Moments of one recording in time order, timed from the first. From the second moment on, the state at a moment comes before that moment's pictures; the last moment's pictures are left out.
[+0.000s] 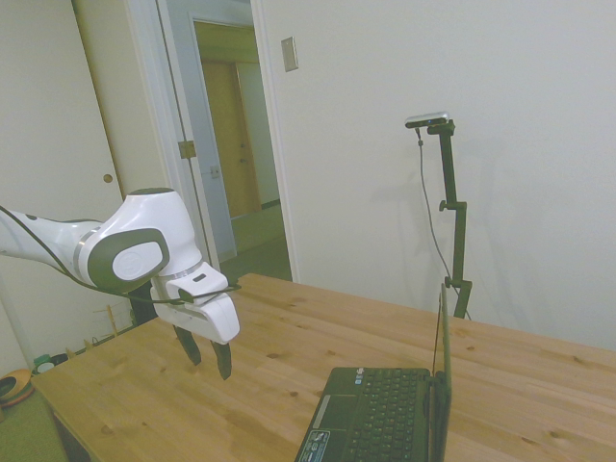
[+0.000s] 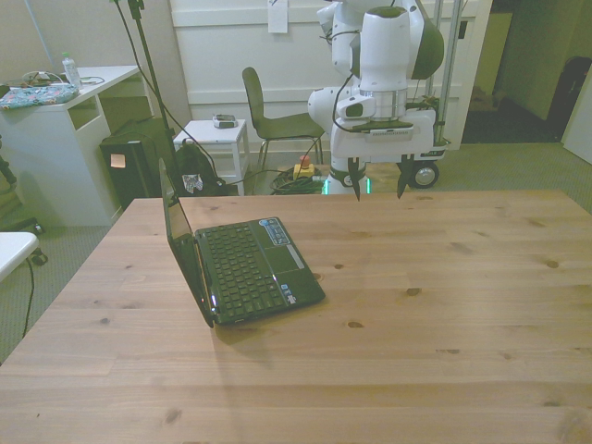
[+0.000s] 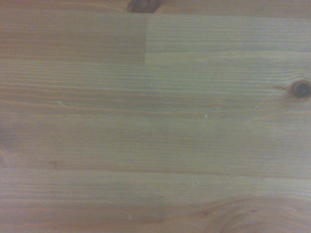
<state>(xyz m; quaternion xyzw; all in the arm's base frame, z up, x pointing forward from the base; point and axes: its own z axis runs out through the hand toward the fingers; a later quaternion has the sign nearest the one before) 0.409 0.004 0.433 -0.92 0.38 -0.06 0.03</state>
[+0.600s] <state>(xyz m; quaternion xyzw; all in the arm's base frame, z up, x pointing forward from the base) 0.407 -0.041 0.531 -0.90 0.43 -0.09 0.05</state>
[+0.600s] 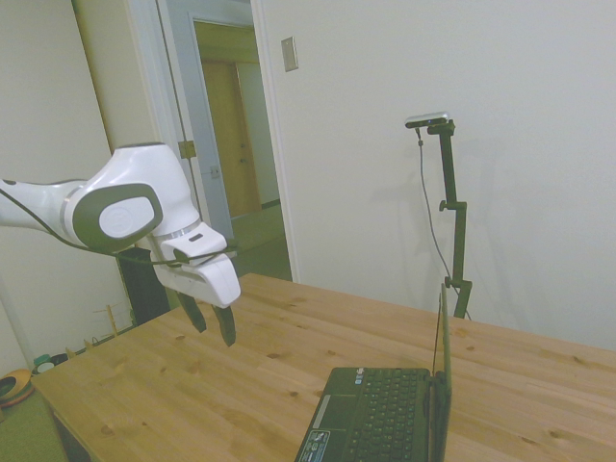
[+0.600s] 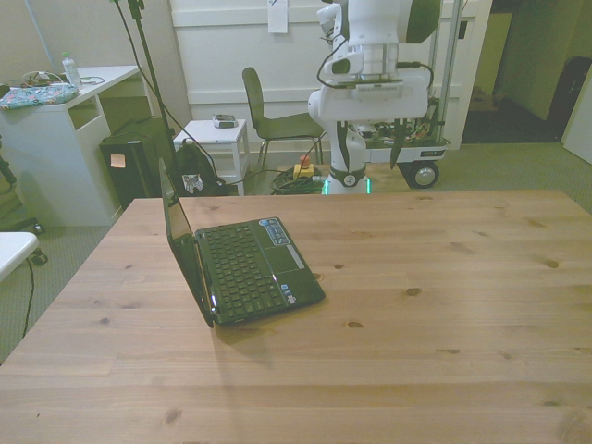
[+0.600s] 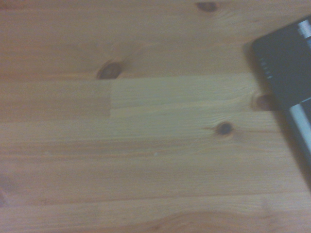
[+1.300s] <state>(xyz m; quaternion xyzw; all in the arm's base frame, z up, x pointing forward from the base) 0.437 -0.239 0.646 -0.83 0.54 -0.13 0.07</state>
